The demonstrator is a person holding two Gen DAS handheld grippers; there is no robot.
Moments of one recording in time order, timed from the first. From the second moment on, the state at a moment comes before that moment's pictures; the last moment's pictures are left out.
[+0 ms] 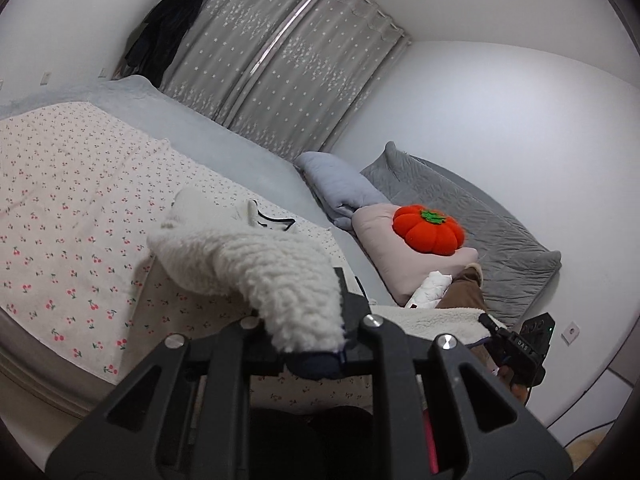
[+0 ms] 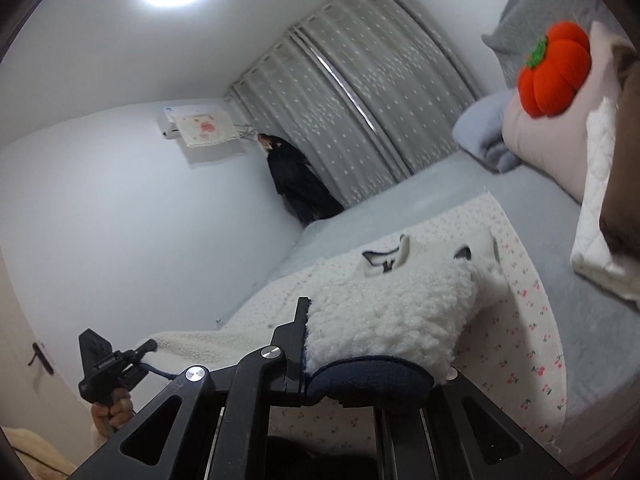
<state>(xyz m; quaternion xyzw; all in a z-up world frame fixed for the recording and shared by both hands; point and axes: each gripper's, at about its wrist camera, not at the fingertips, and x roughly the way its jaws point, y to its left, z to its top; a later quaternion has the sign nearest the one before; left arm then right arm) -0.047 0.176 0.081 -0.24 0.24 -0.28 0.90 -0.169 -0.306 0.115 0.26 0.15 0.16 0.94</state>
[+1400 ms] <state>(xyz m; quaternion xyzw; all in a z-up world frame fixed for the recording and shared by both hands) 0.388 0.137 -0.037 -0.35 0.42 -0.23 0.81 0.254 -0.433 -0.032 0.41 0.34 0.11 0.84</state>
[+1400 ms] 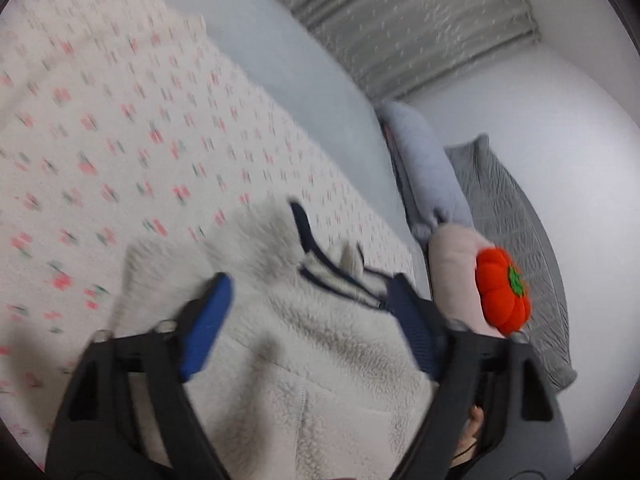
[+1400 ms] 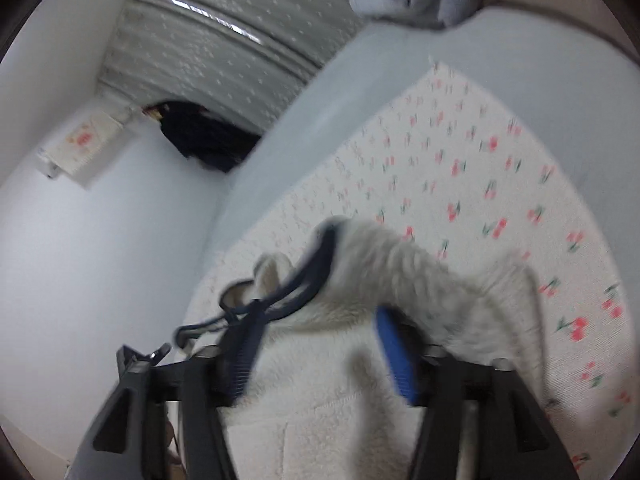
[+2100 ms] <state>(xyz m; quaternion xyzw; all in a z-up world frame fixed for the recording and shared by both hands) 0.386 0.080 -0.007 -0.08 0.34 -0.07 0.93 0.267 -0.383 0.003 0.12 0.35 -0.07 0.93</state>
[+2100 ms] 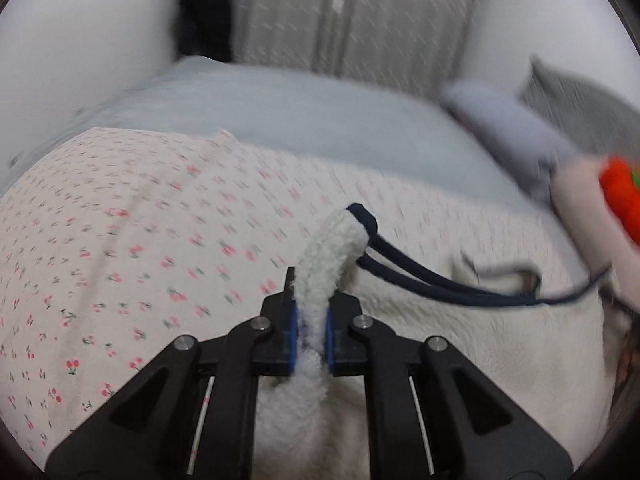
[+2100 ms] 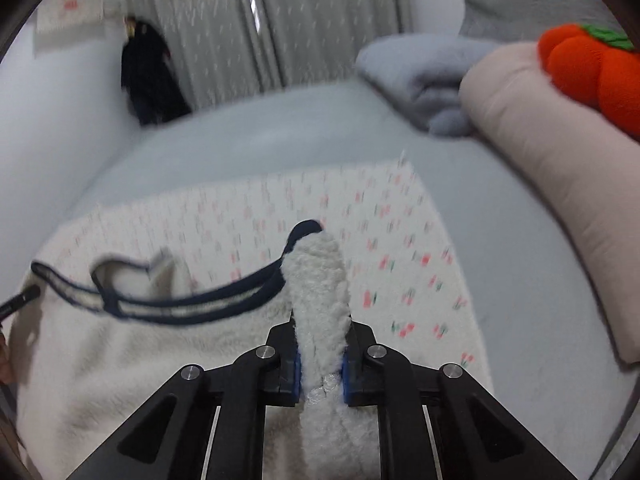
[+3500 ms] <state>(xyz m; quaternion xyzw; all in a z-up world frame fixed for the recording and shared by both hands) 0.227 0.024 -0.055 0.01 0.40 -0.04 0.91 0.134 -0.317 -0.044 0.18 0.41 -0.06 0.89</state>
